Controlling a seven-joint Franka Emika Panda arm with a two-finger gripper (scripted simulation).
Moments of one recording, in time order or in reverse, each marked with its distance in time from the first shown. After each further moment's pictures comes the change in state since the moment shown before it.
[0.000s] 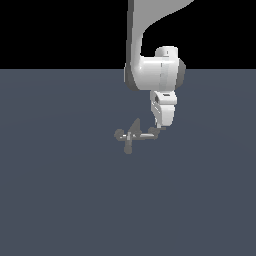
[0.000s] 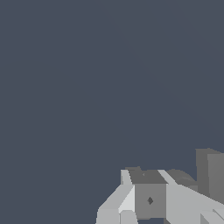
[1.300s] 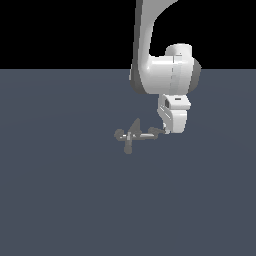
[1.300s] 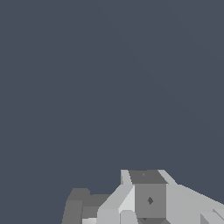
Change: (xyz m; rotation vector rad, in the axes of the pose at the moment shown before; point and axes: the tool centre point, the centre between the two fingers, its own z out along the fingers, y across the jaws) arm 0.021 0.051 0.000 0.017 0.006 0.004
